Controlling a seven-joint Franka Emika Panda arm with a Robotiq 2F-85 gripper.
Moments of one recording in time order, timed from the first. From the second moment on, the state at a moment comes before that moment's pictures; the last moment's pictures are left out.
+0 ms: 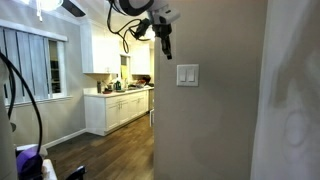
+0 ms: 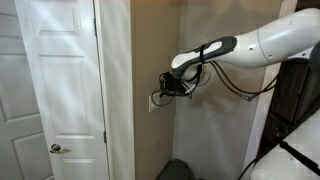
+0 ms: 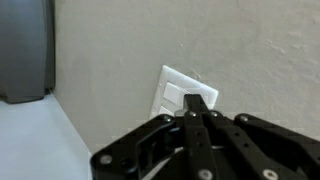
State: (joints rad) arm -0.05 -0.37 0.07 -2.37 0.52 2.65 0.65
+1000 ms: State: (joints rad) arm -0.05 -0.19 0.06 -2.34 0.51 2.84 0.90
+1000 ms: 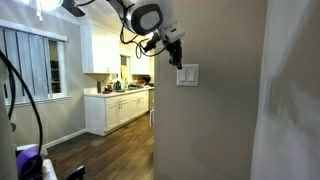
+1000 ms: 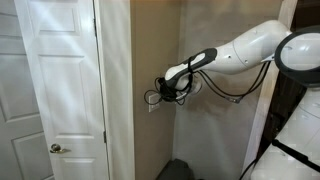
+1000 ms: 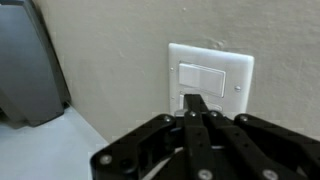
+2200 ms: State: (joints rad) arm -0.02 0.02 0.05 -2.20 0.52 2.90 1.02
